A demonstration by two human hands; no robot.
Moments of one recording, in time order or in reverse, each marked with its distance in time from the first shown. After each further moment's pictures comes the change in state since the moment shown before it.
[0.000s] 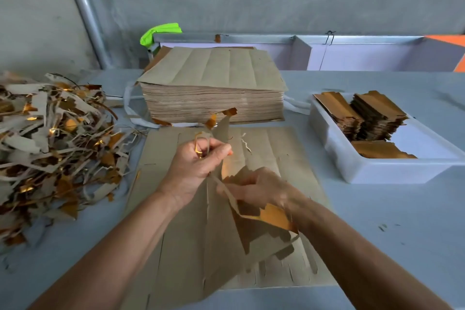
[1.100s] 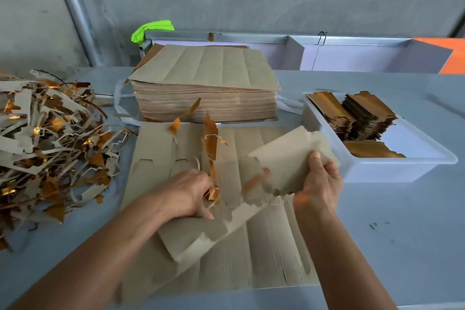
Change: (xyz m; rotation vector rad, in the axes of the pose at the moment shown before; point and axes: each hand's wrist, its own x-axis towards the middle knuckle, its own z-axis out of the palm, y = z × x) left_hand 0.007 -0.029 -0.011 1.312 -0.540 -0.207; right_hand 0.004 0.048 -0.023 1.156 1.041 0.011
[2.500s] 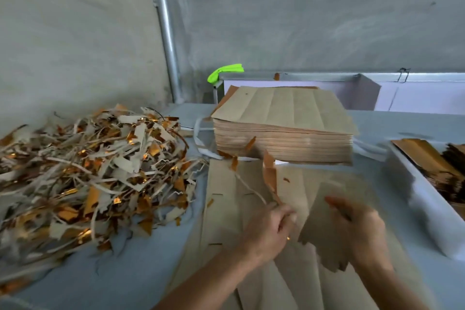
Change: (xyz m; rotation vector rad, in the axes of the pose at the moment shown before) left_hand -0.002 0.013 0.025 -0.561 0.470 -0.027; right_hand -0.013 0.018 0.033 -0.864 -0.450 -0.468
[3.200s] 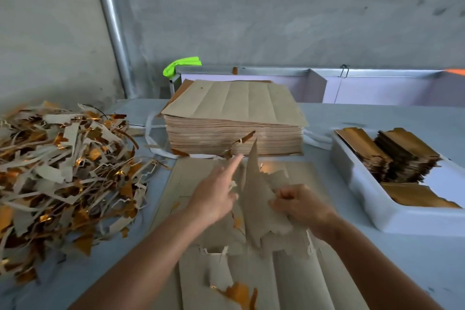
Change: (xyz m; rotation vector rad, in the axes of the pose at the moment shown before) left_hand 0.050 0.008 -0.034 0.250 -0.069 -0.068; right_hand 0.040 0.002 -0.010 0.122 -0.612 0.164
